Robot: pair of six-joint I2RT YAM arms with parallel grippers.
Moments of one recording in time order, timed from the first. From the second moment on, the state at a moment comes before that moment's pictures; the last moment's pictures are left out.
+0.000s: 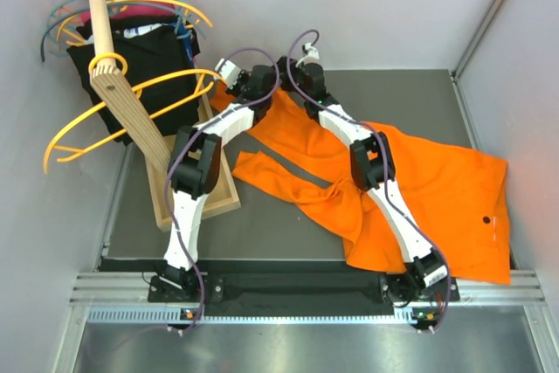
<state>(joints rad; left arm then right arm) -0.40 2.27 1.79 0.06 -1.02 -0.93 0.47 2.85 2.55 0.28 -0.19 0.71</state>
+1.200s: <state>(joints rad) -0.34 2.46 2.18 0.11 -0.90 -0.67 0.18 1.85 1.48 -0.37 -0.42 0.55</state>
